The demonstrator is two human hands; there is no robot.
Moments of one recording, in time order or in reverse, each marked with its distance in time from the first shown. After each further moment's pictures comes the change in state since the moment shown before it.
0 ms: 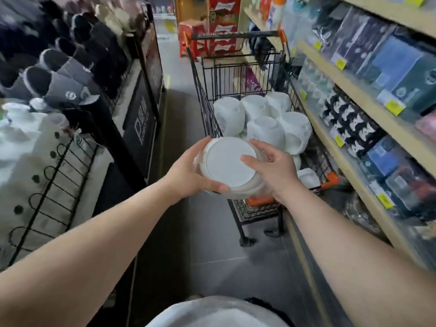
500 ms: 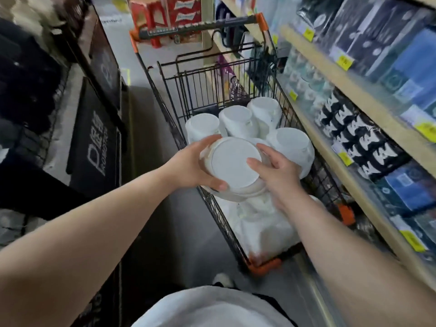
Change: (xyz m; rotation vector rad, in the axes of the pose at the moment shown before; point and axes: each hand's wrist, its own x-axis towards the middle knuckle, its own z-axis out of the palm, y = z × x) left_hand 0.286 0.012 -0.021 0.391 -0.312 0.075; right_hand 0.218 0.042 -0.013 0.134 0.201 0.164
